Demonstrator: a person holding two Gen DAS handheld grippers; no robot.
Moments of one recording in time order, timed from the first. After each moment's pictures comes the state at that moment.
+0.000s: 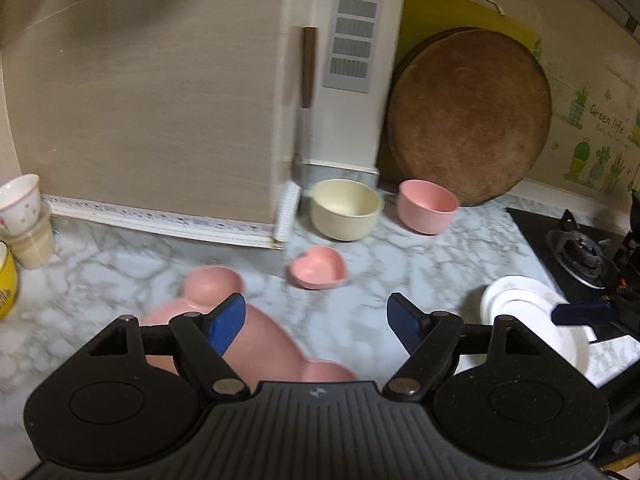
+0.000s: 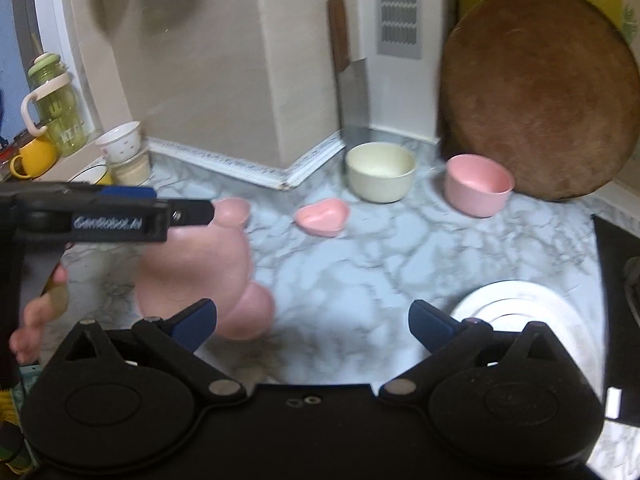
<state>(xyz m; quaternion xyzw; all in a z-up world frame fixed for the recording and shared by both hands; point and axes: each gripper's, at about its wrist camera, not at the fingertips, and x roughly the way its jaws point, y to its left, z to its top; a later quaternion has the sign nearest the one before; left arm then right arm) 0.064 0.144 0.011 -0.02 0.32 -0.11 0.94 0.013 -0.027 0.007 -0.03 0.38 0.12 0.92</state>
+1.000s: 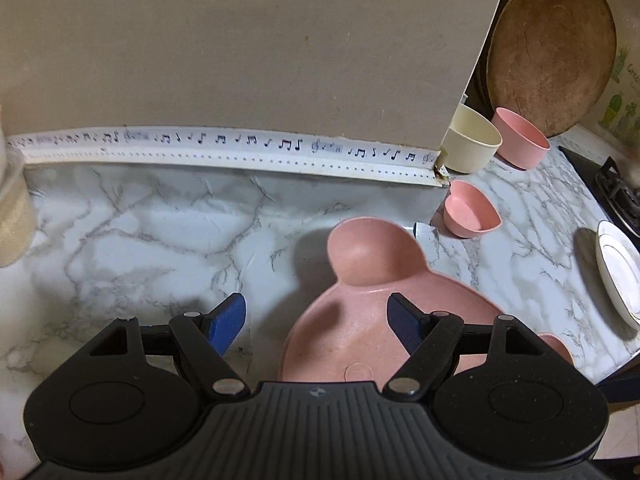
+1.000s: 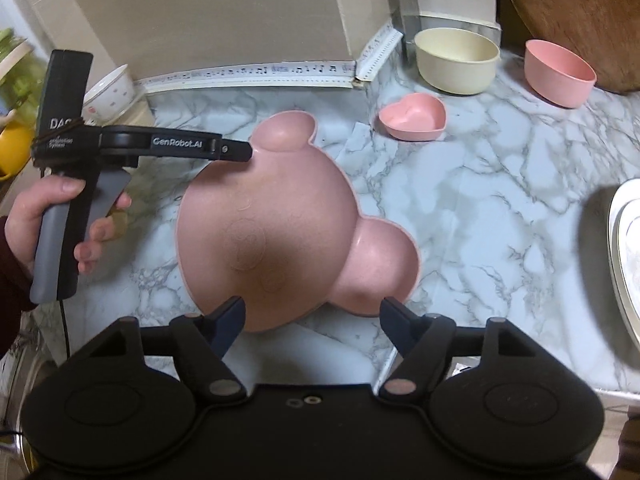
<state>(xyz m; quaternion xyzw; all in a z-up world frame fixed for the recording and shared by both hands) 0.201 0.278 -0.087 -0.01 0.43 -0.17 0.88 0.059 0.080 -0.060 0.05 0.50 0.10 0.86</state>
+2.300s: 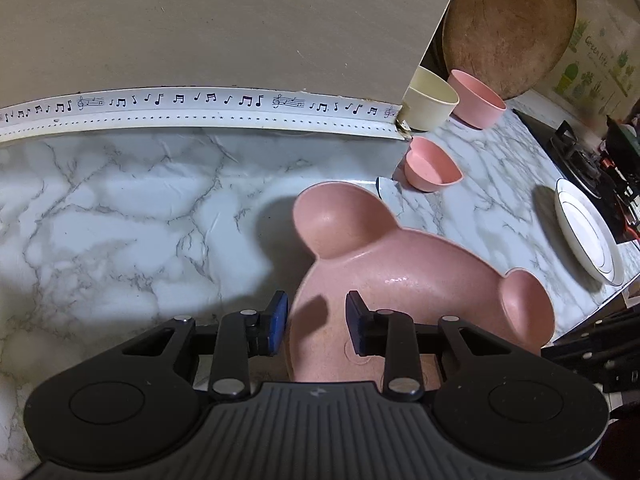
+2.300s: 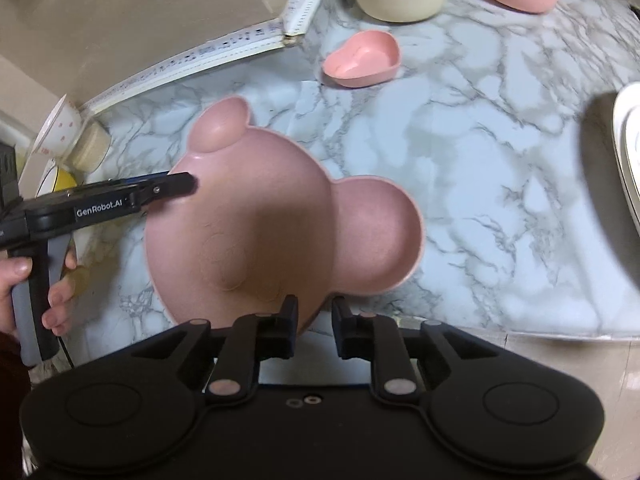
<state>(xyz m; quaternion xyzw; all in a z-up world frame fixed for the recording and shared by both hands) 0.199 0.286 -0.095 -0.01 0.47 -0.25 0.85 0.087 0.051 -0.084 0.16 0.56 0.06 0.81</state>
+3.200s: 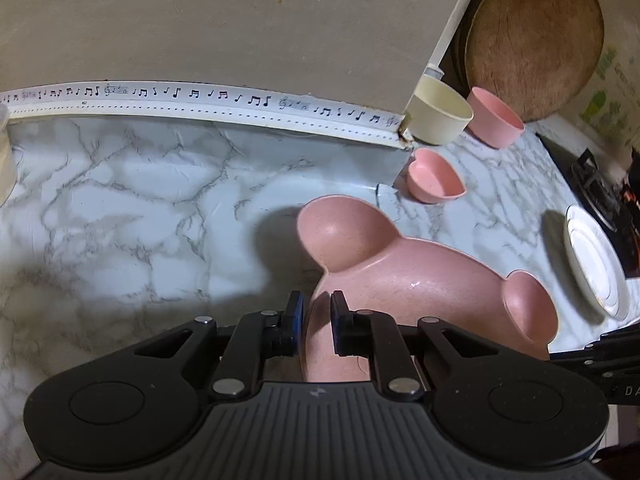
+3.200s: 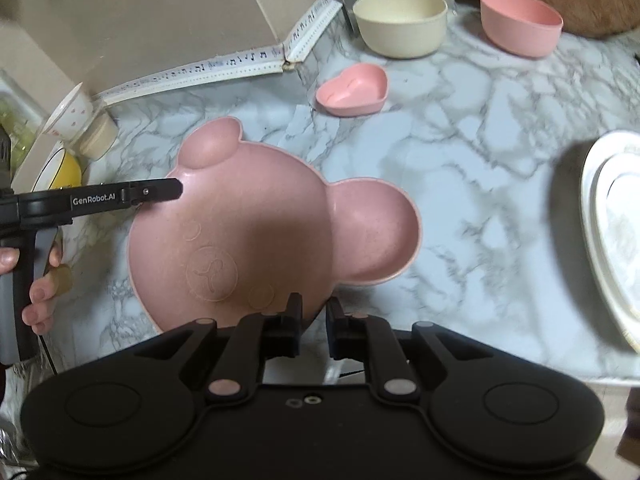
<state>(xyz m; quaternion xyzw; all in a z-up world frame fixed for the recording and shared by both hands) 0.175 0.267 -0.081 -0.04 0.47 -0.19 0.86 0.073 0.026 -0.067 0.10 0.54 0.08 0.83</state>
